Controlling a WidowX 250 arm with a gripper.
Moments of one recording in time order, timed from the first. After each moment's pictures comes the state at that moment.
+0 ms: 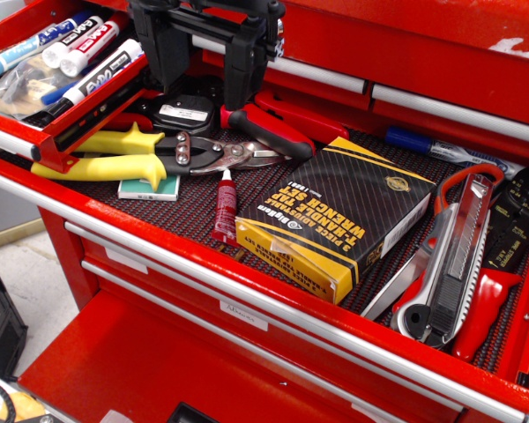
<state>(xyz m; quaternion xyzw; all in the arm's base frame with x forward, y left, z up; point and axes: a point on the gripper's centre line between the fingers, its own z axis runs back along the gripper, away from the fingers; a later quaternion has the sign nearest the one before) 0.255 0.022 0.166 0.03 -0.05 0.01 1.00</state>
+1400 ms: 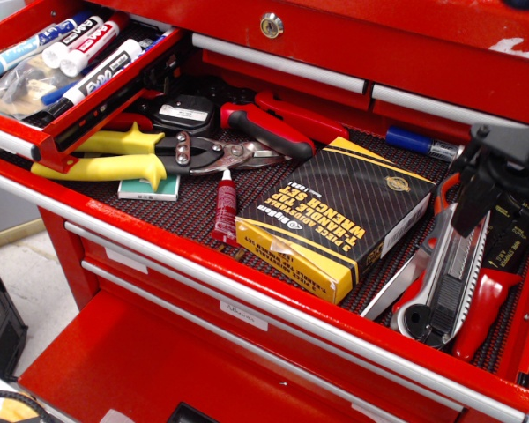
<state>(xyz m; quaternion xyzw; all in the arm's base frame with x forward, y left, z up) 0.279 -0.175 0.109 0.09 -0.08 0.07 0.99</state>
